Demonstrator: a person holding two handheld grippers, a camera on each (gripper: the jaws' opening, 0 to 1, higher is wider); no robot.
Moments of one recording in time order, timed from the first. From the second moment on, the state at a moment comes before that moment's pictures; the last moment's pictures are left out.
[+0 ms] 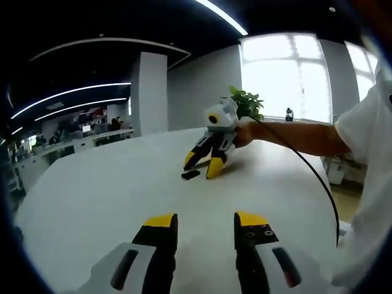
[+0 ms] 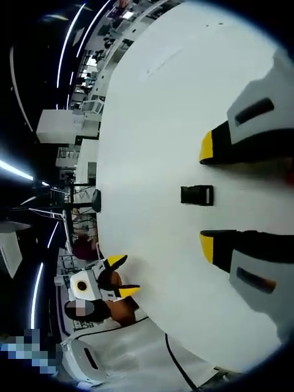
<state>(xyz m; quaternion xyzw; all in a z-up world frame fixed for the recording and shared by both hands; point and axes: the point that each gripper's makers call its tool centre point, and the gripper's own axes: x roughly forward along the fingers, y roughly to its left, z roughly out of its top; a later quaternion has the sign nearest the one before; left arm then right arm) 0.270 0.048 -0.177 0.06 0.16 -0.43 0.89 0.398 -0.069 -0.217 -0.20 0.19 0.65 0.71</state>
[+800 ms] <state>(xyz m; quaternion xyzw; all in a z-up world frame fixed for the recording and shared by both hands) 0.275 0.045 -0.172 0.05 0.15 -0.43 0.89 0.388 -0.076 -0.193 -0.16 0.18 0.62 0.75</state>
